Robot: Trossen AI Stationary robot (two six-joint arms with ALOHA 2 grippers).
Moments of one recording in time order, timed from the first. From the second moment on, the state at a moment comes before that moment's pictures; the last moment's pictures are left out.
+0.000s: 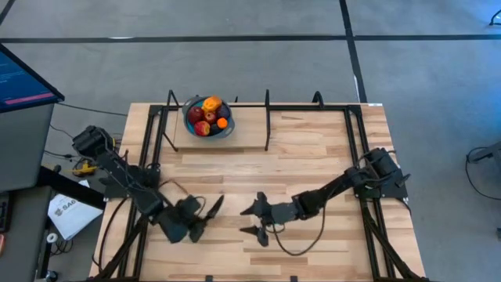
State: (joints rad) left arm -0.79 1.40 0.60 -0.22 -0.45 -1.48; right arm 0.42 1.95 1.00 0.58 0.26 0.45
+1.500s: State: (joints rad) left arm -0.55 1.40 0.60 0.63 -0.52 -0.55; right arm 0.44 2.18 1.10 1.16 0.49 0.34
